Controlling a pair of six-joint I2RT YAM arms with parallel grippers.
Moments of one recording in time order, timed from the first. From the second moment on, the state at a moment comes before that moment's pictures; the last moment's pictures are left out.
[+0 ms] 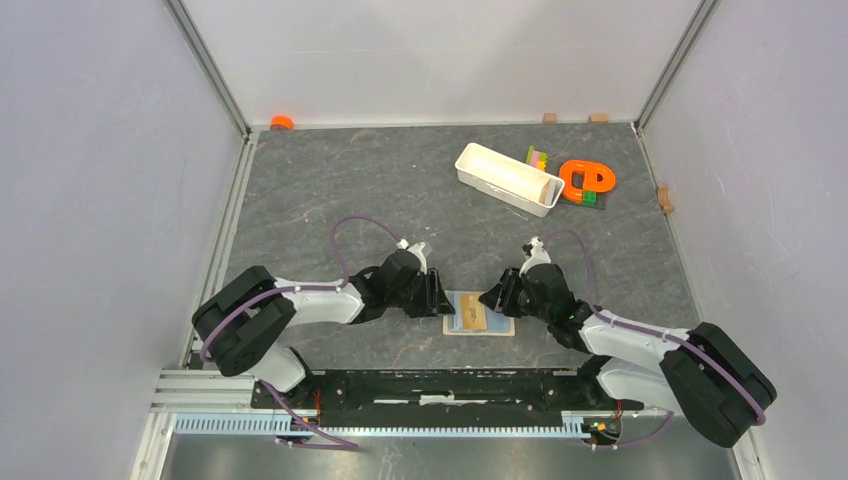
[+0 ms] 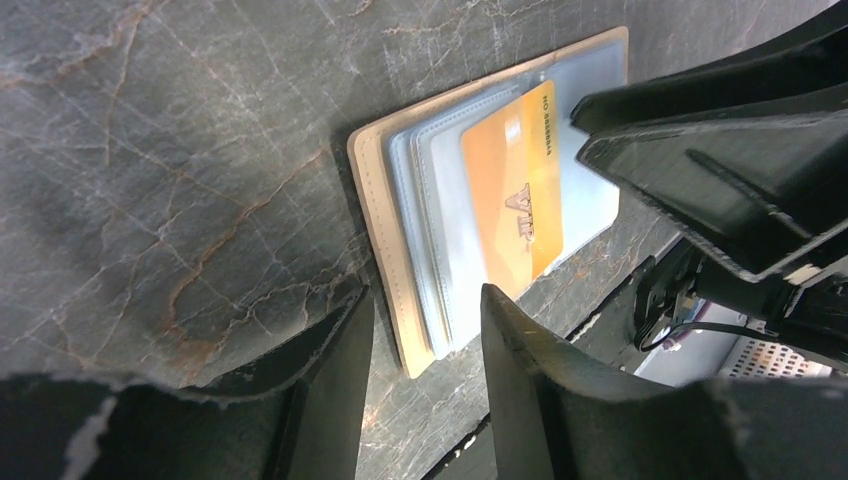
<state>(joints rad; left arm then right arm) -0.87 1.53 0.57 0.21 0.21 -0.87 0.65 1.14 0.18 0.36 -0.08 0.84</state>
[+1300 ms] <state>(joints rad) -0.89 1.52 0.56 0.20 0.22 -0.87 0.84 1.24 0.44 0.04 -0.09 0.72</state>
